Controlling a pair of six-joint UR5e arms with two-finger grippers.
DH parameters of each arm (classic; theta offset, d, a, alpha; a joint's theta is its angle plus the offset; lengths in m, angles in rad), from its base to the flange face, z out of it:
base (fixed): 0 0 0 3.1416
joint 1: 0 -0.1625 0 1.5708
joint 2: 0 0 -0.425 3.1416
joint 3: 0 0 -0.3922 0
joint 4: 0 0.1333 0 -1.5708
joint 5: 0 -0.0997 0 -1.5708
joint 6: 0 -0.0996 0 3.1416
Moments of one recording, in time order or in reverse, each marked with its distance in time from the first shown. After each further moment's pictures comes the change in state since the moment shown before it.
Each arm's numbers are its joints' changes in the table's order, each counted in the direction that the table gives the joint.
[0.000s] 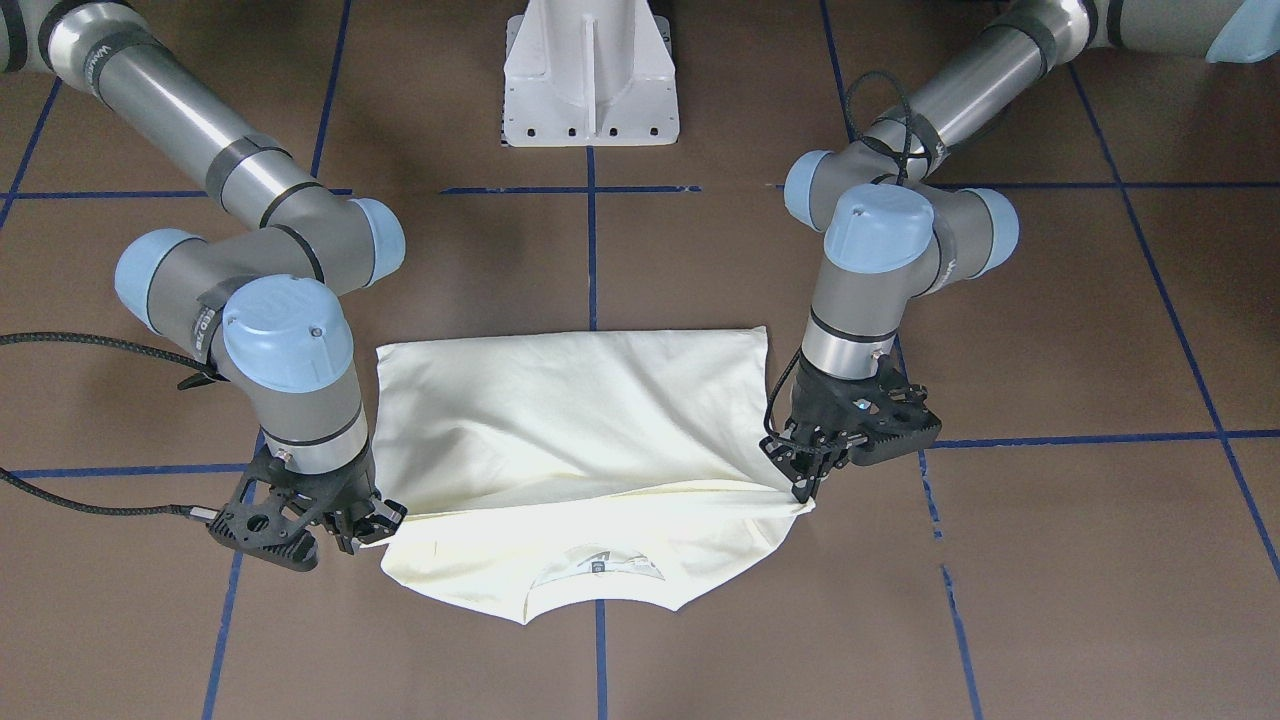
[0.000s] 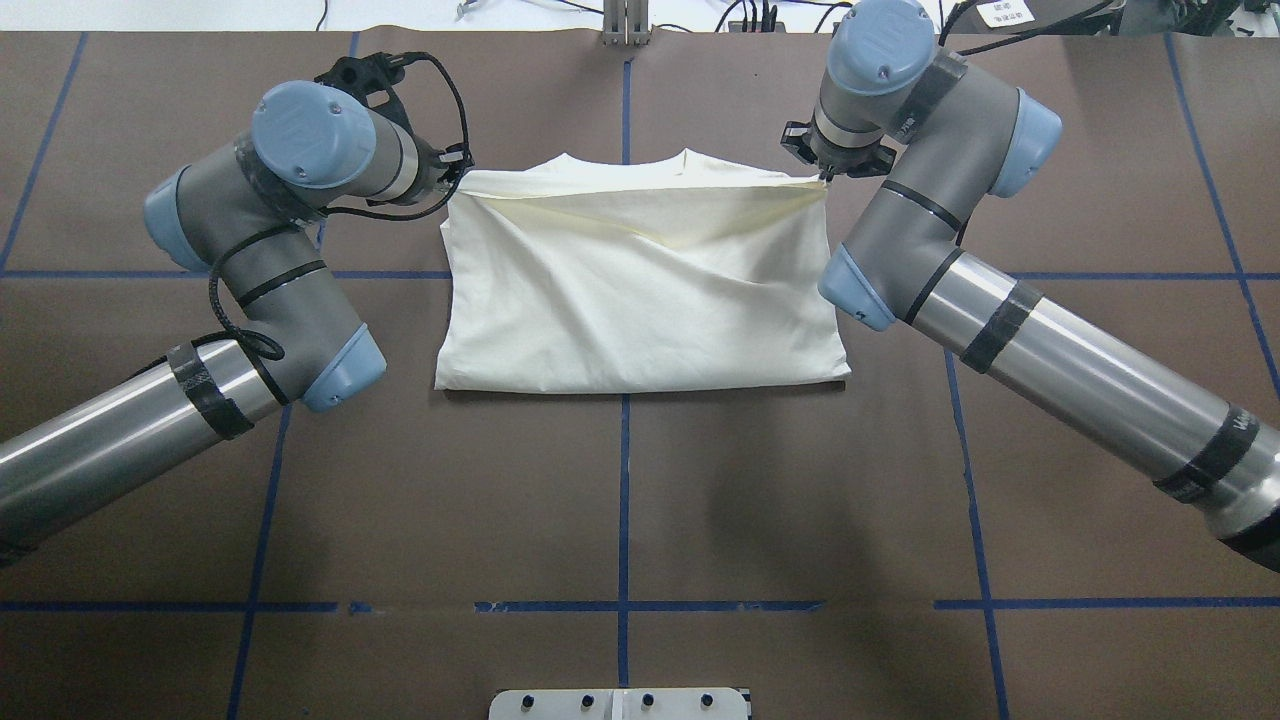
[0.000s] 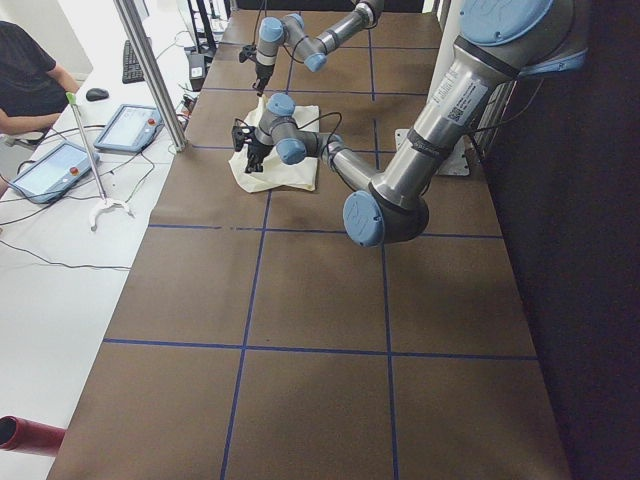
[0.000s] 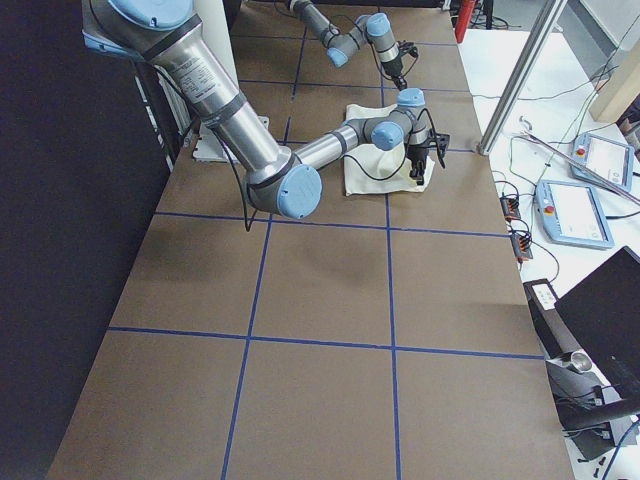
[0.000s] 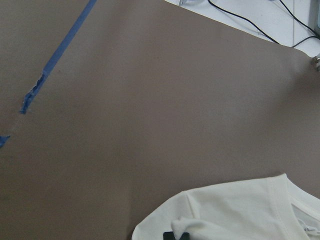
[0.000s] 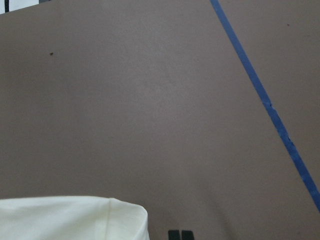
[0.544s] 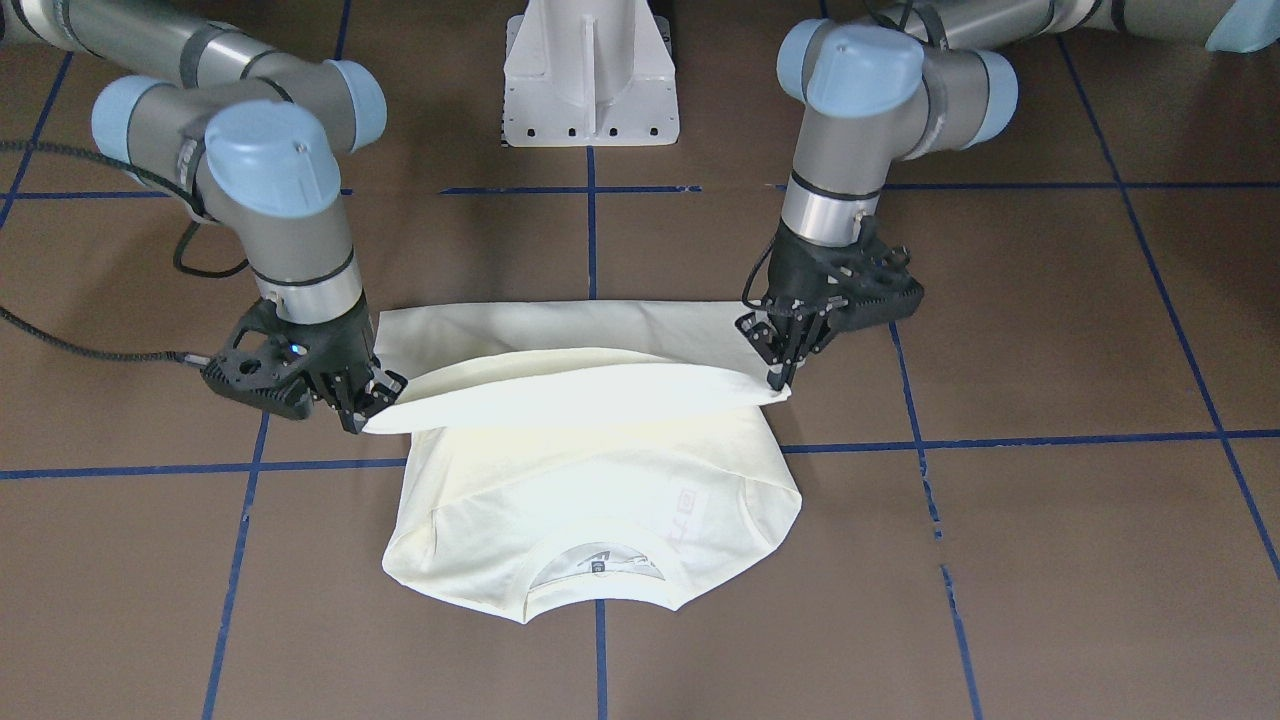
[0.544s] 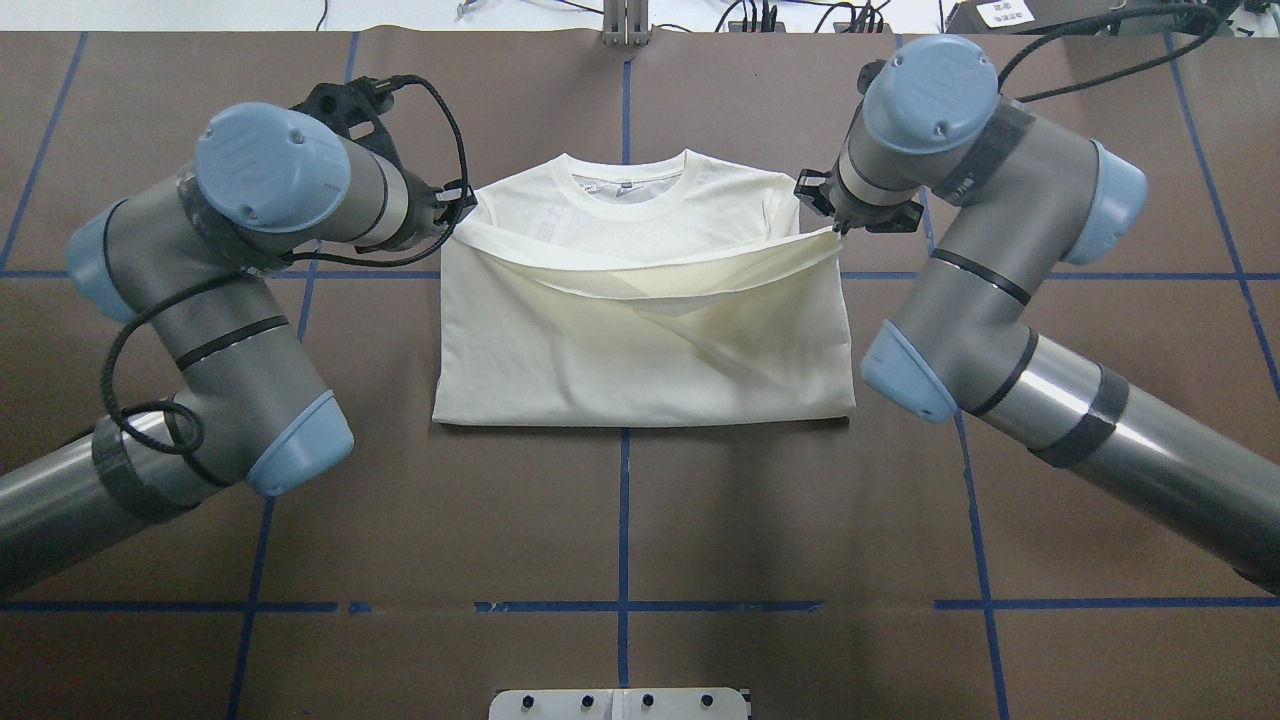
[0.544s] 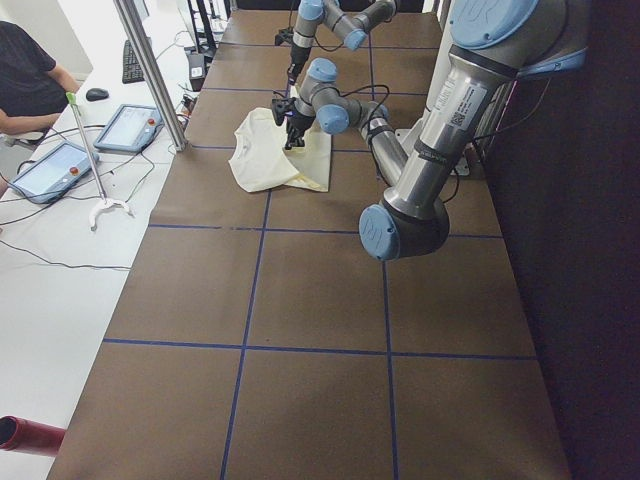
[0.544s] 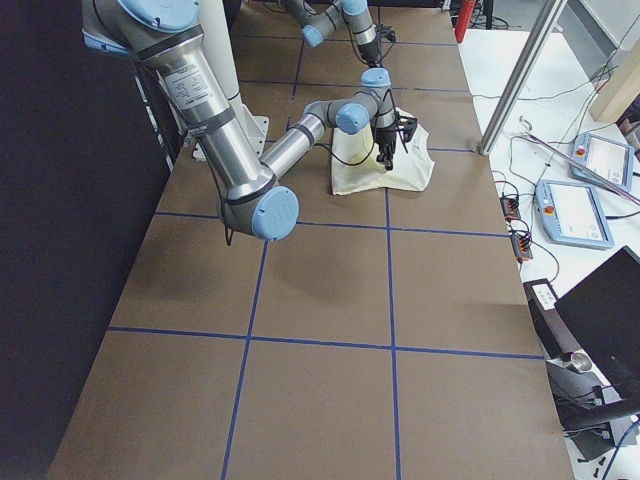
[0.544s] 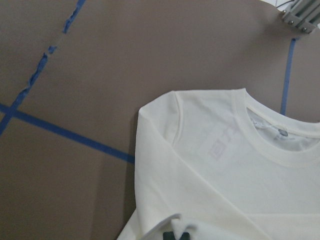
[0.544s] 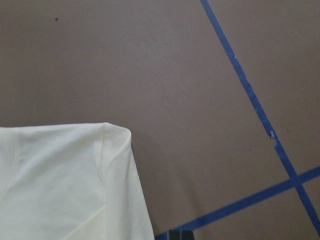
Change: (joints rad) left arm -0.049 -0.090 -0.318 0.225 0.020 0.075; right arm 0.046 0.147 0.374 -0.231 -0.009 -0.050
